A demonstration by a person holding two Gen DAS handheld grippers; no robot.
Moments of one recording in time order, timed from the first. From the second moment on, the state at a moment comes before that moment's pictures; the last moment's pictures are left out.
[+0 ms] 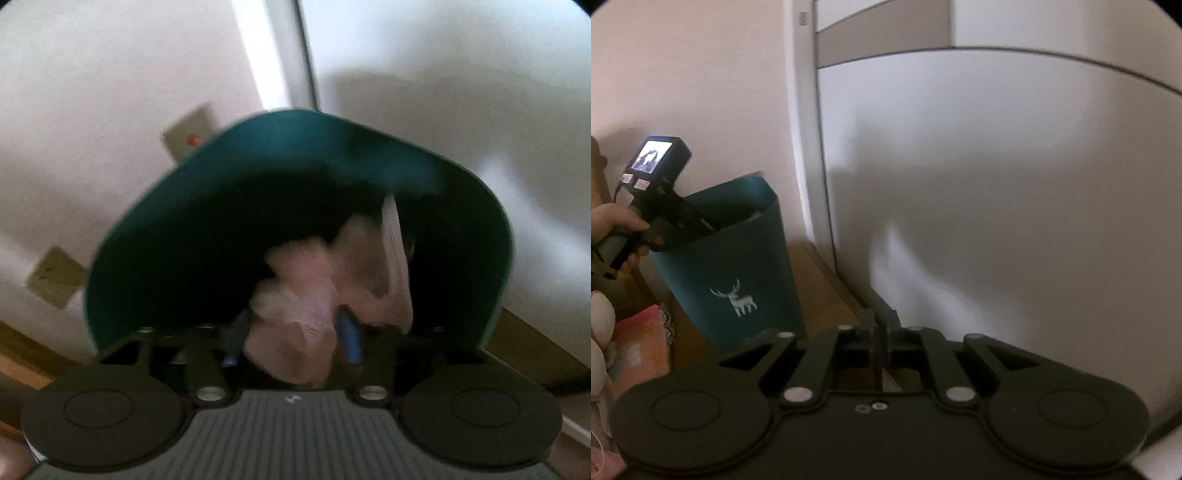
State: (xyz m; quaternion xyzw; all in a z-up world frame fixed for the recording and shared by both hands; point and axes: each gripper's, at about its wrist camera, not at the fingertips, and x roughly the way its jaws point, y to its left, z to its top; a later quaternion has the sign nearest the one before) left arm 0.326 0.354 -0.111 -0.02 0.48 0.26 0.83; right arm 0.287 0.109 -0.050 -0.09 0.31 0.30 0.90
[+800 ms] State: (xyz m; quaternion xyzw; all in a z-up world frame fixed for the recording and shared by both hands) left arm 0.222 0.265 -0.054 -0.05 0.35 0.20 0.92; right arm 0.233 -0.004 -0.112 -0.02 0.36 0.28 0.89
